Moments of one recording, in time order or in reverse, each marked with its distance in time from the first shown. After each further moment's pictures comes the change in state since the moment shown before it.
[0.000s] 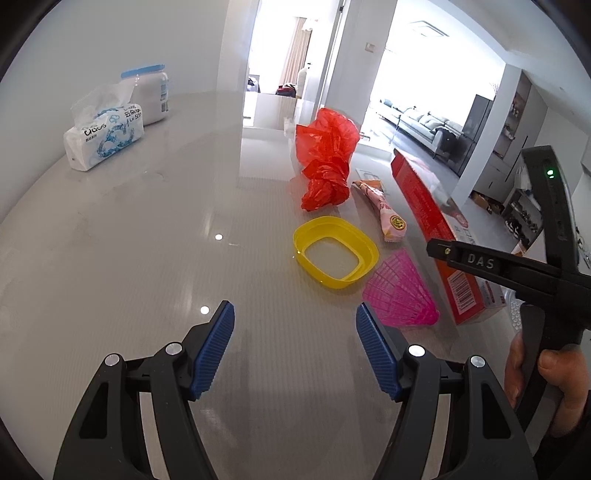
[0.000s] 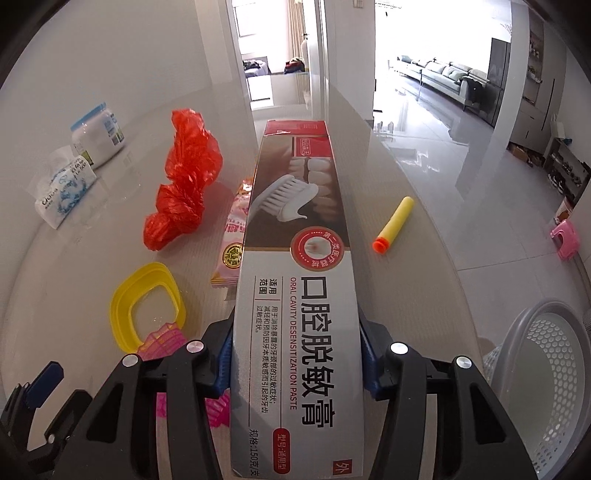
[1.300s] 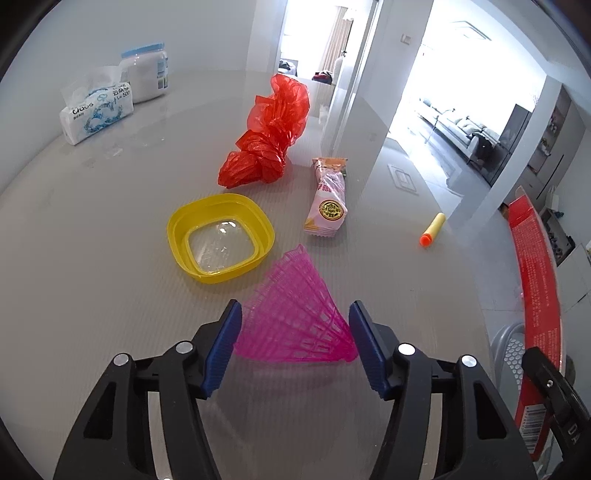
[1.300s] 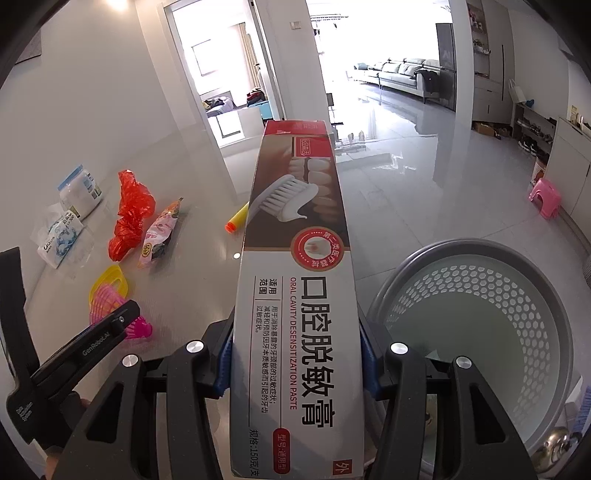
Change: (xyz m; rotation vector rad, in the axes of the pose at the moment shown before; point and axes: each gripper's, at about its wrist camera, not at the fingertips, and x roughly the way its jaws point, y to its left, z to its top) left arm 0.053 -0.102 0.006 -0.135 0.052 0.109; right arm -0.082 -0.140 -0.075 0.181 -0.107 -0.008
